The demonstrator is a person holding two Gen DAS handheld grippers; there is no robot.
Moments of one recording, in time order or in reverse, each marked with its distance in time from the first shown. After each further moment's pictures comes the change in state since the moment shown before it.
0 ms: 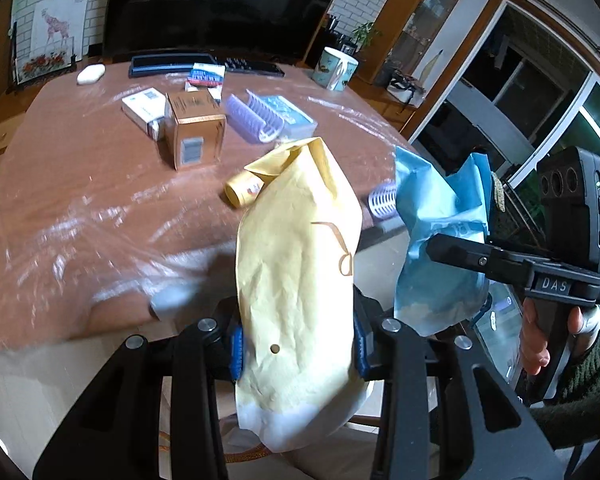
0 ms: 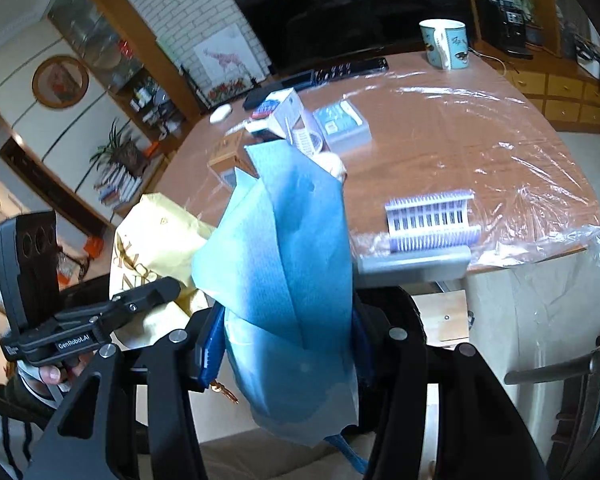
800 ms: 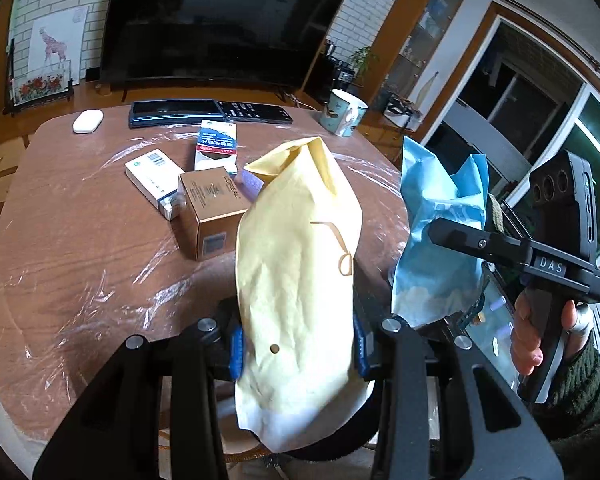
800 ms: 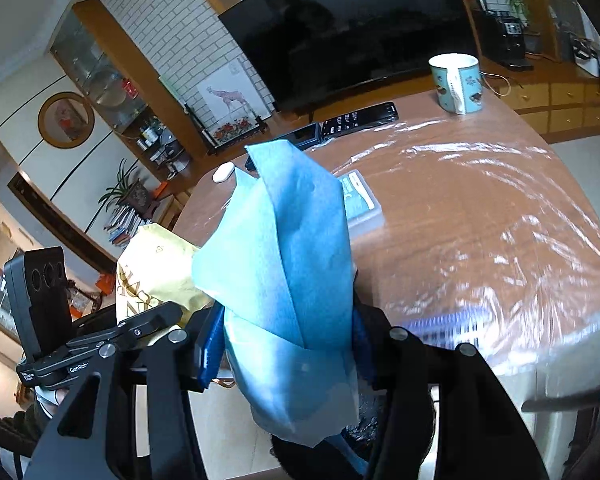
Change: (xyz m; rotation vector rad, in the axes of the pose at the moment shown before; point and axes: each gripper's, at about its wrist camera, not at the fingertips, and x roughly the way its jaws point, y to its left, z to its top) left arm -0.005 0.031 0.063 0.027 -0.088 -0.032; right arm 0.010 -0.006 0.070 0.086 -0.150 0.044
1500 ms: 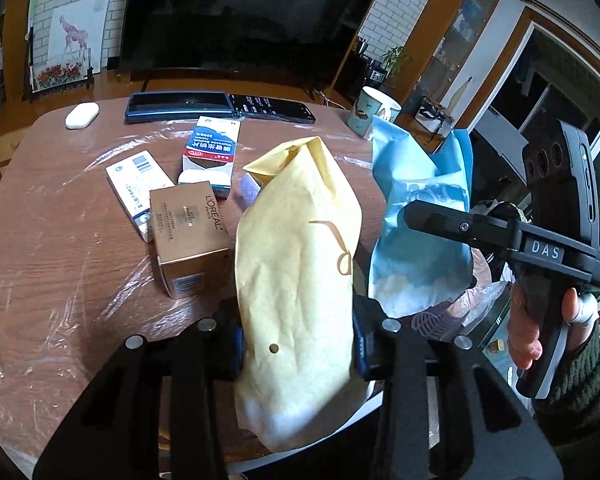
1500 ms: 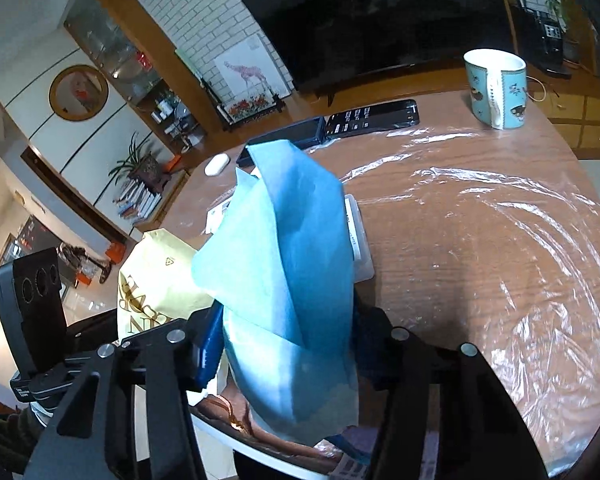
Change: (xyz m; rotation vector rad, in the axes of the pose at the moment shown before) left arm 0.055 -0.012 0.031 -0.075 0.006 0.107; right arm 0.056 -0.042 0.068 -0.084 0.095 0.078
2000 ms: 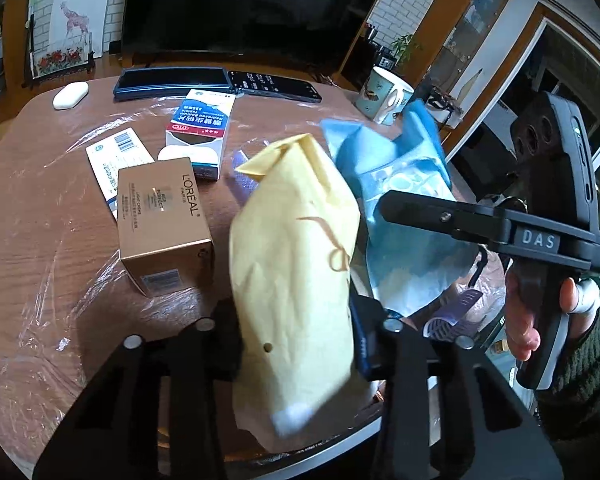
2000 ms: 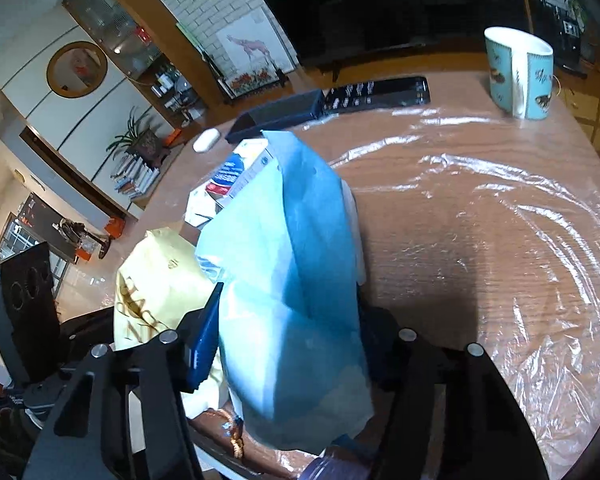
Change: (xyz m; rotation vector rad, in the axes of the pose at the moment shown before) left arm 0.032 -0.004 -0.001 -0.029 0.050 0.016; right arm 0.038 -0.014 0.015 -0.040 0.098 0.015
